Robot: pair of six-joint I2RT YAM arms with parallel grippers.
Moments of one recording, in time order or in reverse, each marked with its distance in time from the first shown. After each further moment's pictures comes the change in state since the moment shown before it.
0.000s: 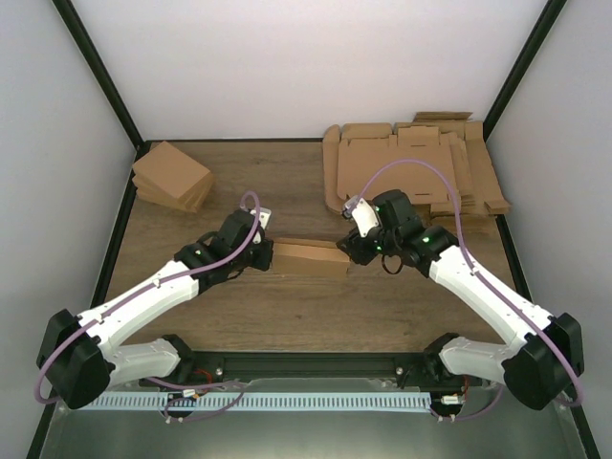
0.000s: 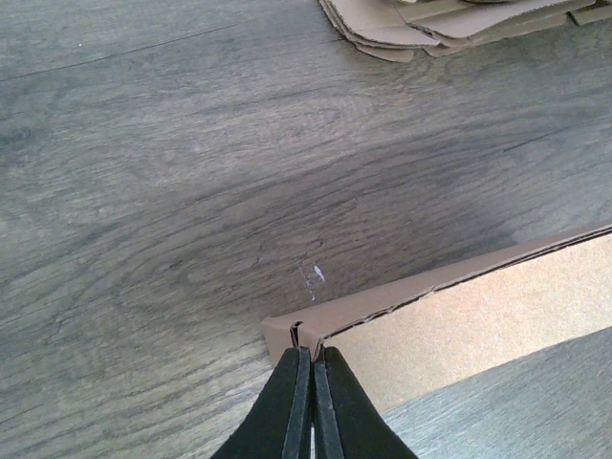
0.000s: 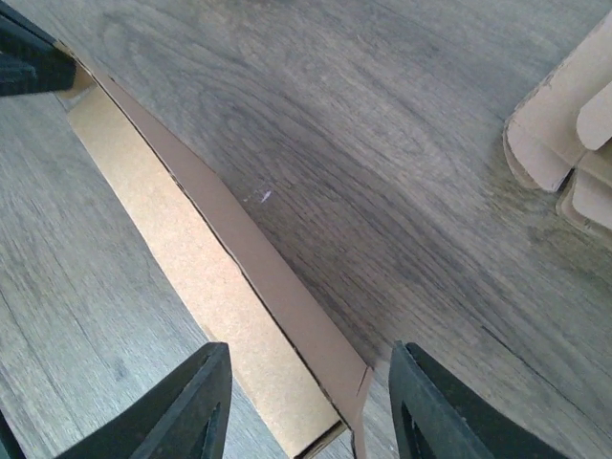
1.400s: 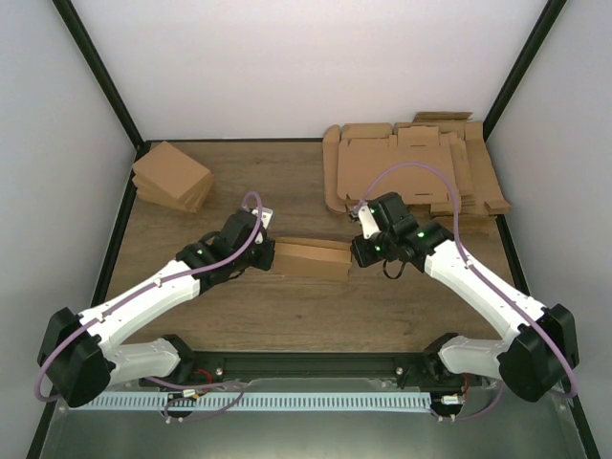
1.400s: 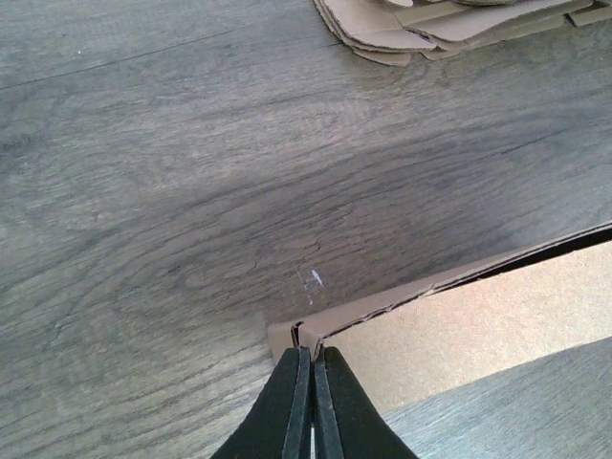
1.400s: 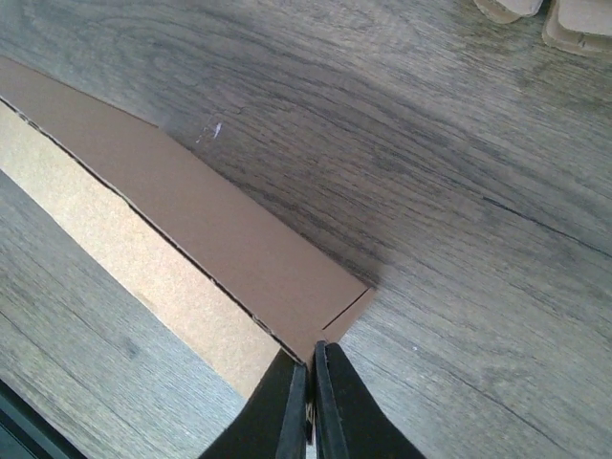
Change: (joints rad) left arm -0.014 0.010 0.008 0.000 -0.017 0.000; right arm 0.000 0.054 0.023 -0.154 0.077 0.239
